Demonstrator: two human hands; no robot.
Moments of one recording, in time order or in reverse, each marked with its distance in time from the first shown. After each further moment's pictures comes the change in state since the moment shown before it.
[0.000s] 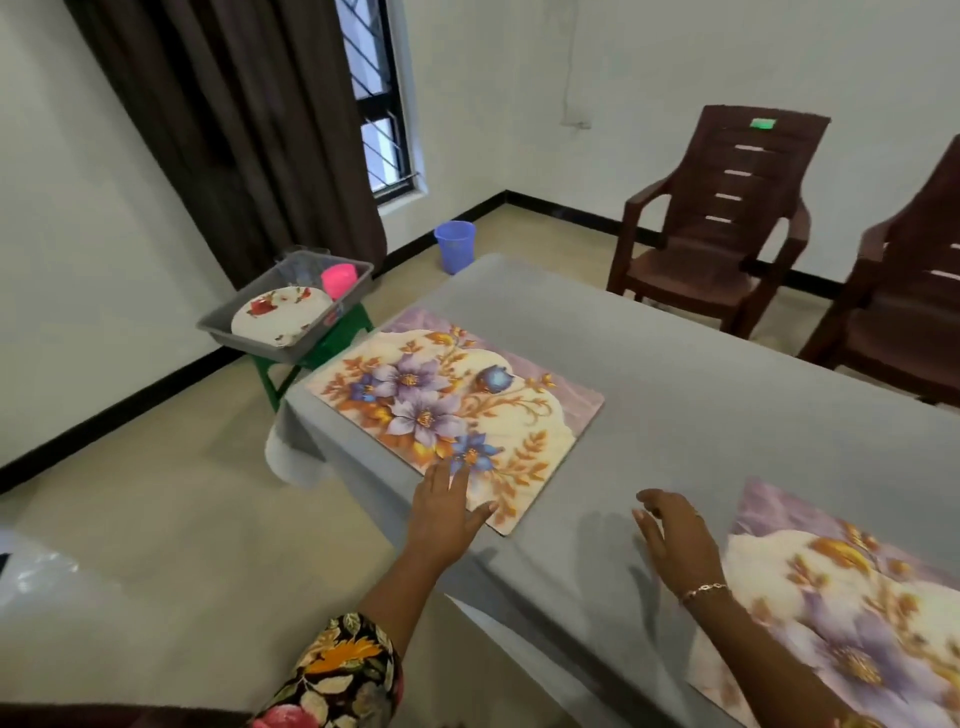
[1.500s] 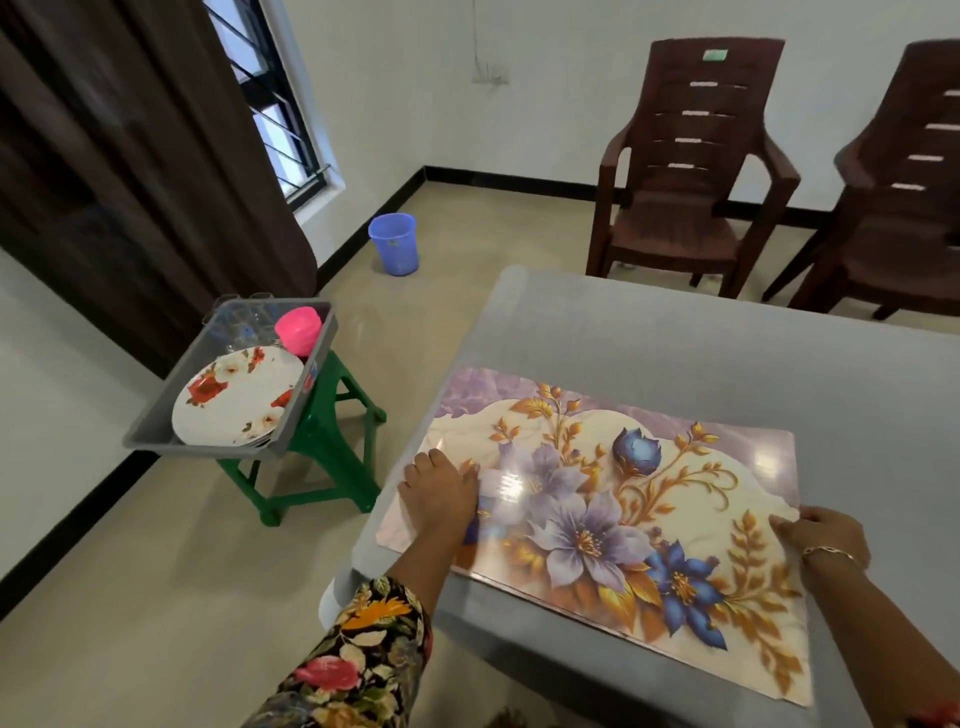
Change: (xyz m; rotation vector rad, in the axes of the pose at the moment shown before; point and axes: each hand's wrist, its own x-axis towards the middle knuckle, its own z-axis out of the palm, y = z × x) left_hand 0.257 -0.189 -0.069 0.122 -0.007 -0.168; right_hand 0.134 -0.115 0.092 0.179 0.359 0.993
